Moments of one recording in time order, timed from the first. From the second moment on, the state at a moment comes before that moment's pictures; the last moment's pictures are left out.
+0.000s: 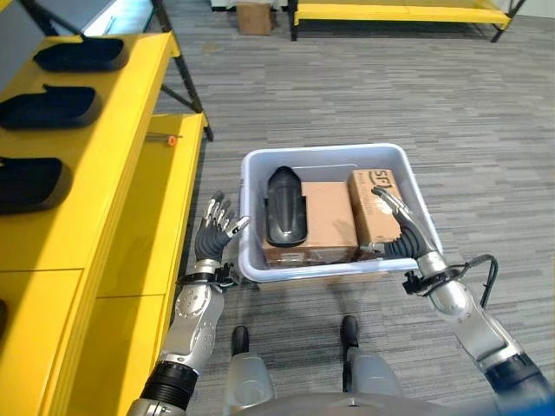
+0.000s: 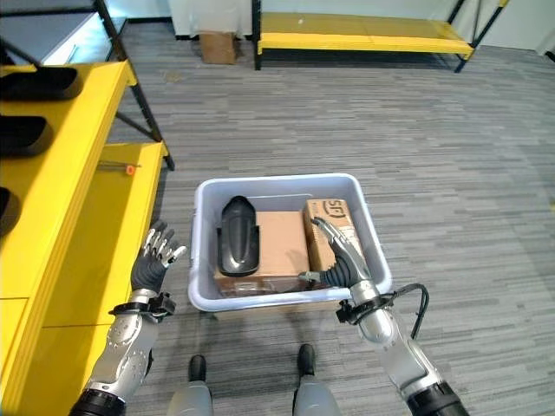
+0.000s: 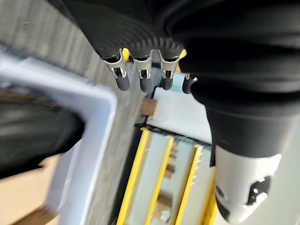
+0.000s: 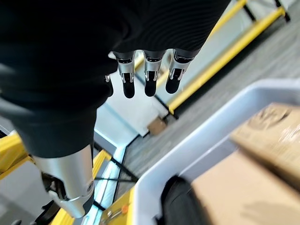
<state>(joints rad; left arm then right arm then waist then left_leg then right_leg) 0.01 0.32 -0.12 0.08 -0.54 -0.28 0.13 -0.01 -0.50 0.30 -0.01 -0.28 -0.20 -0.20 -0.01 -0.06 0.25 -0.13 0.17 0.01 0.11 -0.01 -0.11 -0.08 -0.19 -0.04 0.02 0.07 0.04</state>
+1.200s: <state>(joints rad) -0.35 0.28 -0.23 0.22 -0.38 -0.30 0.40 -0.16 -0.53 0.33 -0.14 -0.30 -0.21 -0.32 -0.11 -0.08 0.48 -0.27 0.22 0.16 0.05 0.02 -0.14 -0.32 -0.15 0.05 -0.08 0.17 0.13</state>
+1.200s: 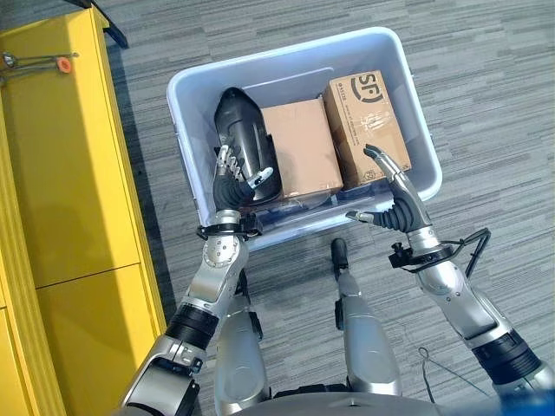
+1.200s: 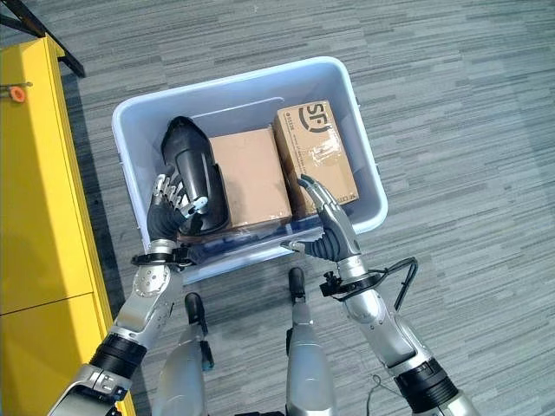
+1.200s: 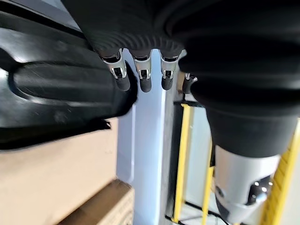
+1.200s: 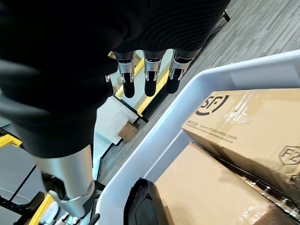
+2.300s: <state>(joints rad) -0.36 0.30 -0.16 0.11 -0.28 -0.30 0.57 -0.16 -0.53 0.34 -0.18 -0.30 -0.23 -0.40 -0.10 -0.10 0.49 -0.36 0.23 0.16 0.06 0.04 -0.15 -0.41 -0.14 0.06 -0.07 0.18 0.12</state>
